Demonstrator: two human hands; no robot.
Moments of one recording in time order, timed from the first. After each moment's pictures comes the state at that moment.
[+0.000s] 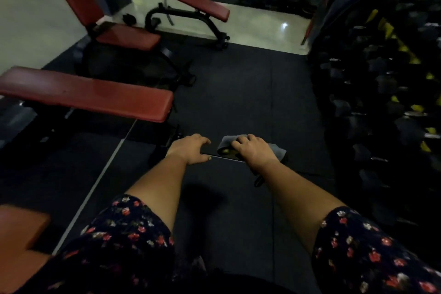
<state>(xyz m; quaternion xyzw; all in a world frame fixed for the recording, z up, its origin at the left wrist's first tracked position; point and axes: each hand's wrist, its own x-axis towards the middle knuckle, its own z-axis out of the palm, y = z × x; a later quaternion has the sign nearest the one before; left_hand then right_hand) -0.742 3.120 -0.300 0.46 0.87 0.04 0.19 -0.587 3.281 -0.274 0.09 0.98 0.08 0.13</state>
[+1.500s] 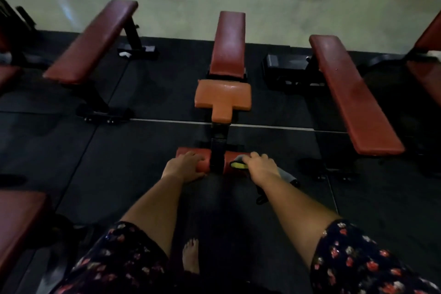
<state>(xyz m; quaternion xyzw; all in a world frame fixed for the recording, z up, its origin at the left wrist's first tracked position) -0.426 2.825 -0.341 -0.28 0.93 0.16 0.19 -0.588 3.002 -0.331 -0.45 0.87 0.08 0.20</state>
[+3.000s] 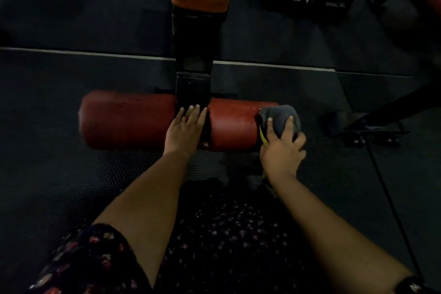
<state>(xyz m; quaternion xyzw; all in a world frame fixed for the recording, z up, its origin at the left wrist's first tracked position) -0.629 2.756 -0.889 -0.20 0.97 -0.01 0.12 -0.717 2.958 -0.856 -0.16 0.99 0.03 0.04</state>
